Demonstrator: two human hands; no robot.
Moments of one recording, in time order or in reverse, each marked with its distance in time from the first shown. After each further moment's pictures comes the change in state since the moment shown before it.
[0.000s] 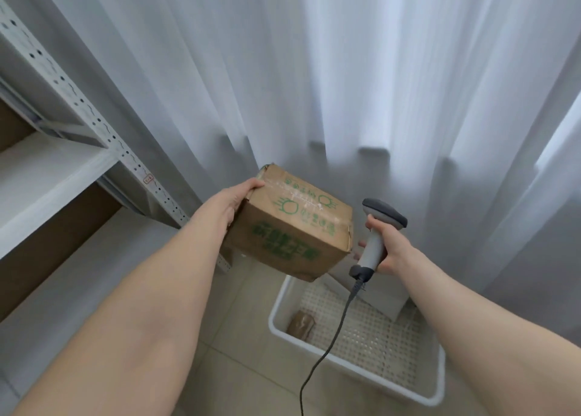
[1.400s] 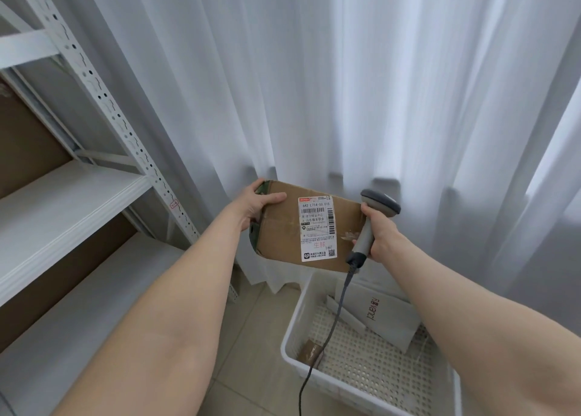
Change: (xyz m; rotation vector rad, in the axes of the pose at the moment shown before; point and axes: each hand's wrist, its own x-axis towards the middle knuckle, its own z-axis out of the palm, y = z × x) left_hand -0.038 0.014 -0.055 -0.081 -0.134 0.410; right_hand -0.062 -0.009 0.089 -0.007 0.043 -0.231
